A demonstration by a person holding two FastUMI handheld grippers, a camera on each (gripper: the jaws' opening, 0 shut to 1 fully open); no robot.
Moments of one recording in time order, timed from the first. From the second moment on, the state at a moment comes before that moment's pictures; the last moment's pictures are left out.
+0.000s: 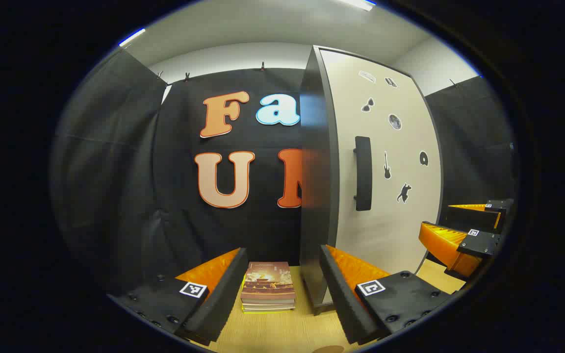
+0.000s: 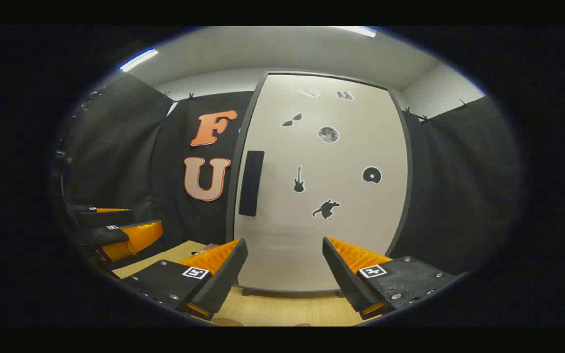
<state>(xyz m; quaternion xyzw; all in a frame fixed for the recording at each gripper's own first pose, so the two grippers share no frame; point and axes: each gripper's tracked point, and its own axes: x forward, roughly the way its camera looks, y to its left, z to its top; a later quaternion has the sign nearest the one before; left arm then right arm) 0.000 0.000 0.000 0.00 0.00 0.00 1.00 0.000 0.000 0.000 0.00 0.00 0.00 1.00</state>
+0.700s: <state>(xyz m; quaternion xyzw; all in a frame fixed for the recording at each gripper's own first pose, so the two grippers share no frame) -0.001 0.017 -0.001 0.00 0.00 -0.01 1.00 0.002 0.031 0.005 0.01 0.00 0.01 1.00</state>
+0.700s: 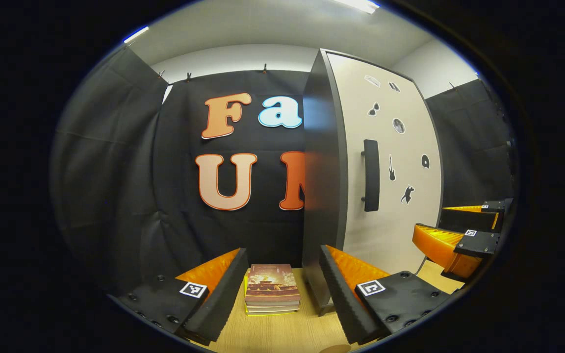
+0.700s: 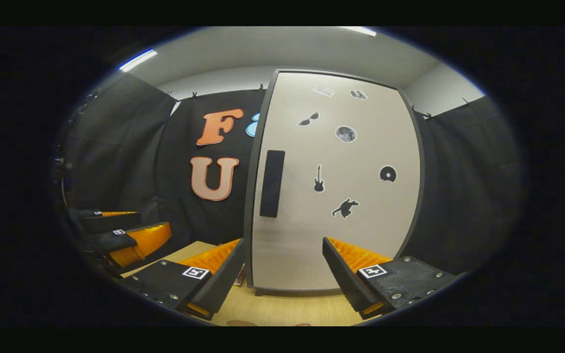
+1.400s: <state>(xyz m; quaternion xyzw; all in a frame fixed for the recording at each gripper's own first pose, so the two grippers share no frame) -0.002 0.057 -0.016 0.00 0.01 0.02 1.00 0.068 0.060 0.026 0.02 -0.02 0.02 1.00</state>
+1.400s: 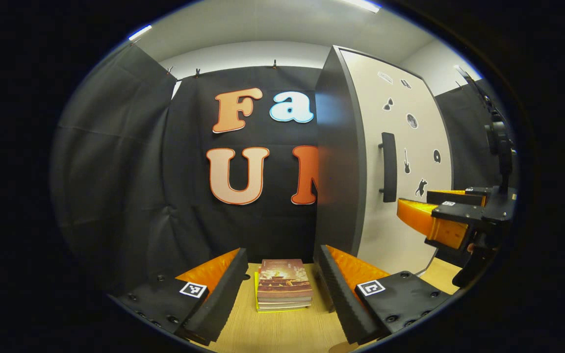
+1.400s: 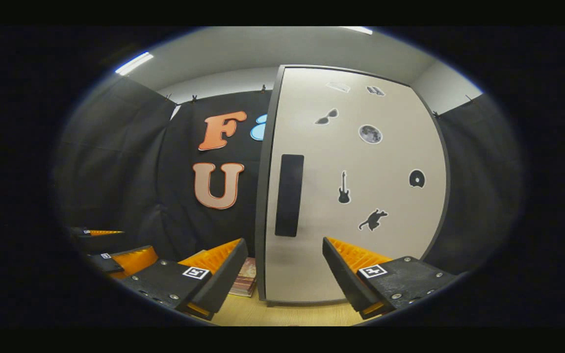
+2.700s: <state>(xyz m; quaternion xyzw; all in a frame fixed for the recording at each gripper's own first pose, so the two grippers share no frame) 0.051 0.064 -0.039 -0.01 0.04 -0.05 1.00 0.126 0.054 0.048 0.09 -0.02 -0.03 1.00</state>
